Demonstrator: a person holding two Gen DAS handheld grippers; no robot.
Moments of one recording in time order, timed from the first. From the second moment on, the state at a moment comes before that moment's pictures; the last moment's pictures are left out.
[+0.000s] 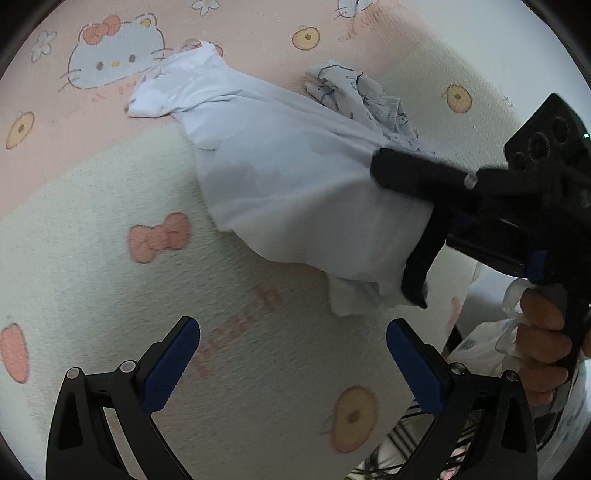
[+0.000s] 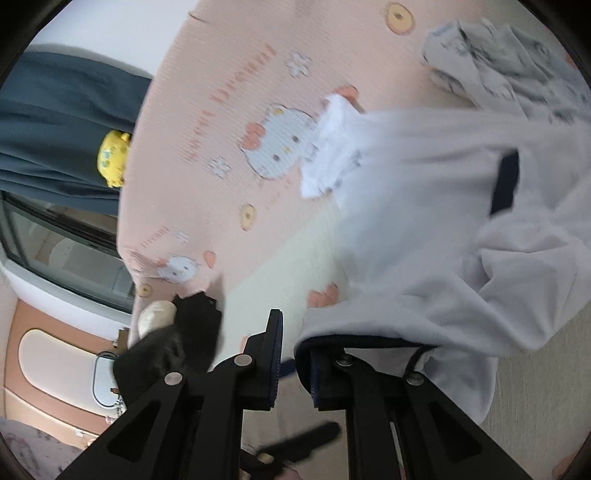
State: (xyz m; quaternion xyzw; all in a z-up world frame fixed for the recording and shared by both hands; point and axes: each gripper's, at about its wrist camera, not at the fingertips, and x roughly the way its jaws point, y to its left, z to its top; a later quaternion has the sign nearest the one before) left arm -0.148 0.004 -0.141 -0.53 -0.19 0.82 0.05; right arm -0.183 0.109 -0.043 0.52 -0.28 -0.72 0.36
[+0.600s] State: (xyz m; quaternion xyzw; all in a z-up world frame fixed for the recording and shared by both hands) left arm -0.209 0.065 -0.166 -0.57 -0.19 0.80 0.03; right arm -0.209 0.158 -0.040 0.52 -0.25 -0.78 0.22
